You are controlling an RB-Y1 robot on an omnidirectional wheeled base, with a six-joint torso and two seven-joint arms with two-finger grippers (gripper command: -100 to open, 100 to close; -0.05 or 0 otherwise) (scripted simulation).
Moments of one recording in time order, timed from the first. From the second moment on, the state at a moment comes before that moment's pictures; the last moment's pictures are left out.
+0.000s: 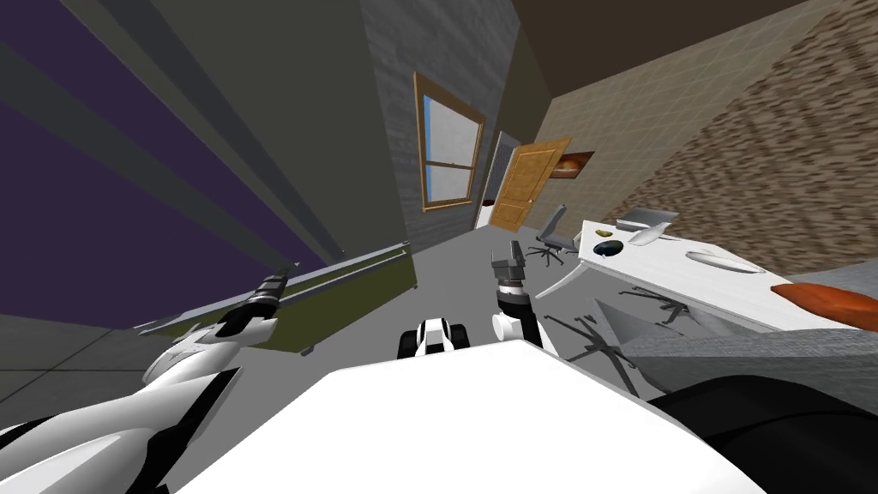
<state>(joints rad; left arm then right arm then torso) -0.28 0.87 0.14 -0.44 0.13 -0.49 -0.05 0.52 -0.02 0.00 -2.21 0.03 -0.52 -0.14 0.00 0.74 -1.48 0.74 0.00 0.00</state>
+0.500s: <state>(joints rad) -0.25 0.87 0.19 -0.46 0.14 -0.44 -0.07 0.52 -0.02 0.00 -2.21 0.03 -0.52 -0.14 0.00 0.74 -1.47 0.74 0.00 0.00</state>
